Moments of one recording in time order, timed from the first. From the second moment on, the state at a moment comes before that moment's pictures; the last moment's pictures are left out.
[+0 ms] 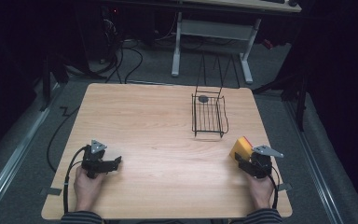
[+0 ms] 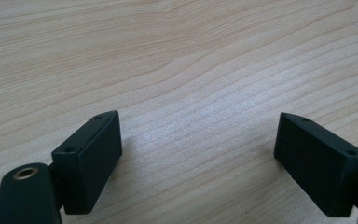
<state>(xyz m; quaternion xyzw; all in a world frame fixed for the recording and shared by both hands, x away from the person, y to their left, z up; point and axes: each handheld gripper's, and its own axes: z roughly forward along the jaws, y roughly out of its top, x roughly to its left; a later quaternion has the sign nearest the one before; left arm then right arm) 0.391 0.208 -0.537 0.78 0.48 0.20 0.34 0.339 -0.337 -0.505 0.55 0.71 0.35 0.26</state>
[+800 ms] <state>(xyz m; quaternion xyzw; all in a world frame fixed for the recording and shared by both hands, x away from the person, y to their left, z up) 0.391 0.208 -0.537 0.78 0.48 0.20 0.34 0.329 -0.337 -0.491 0.53 0.71 0.36 0.28</state>
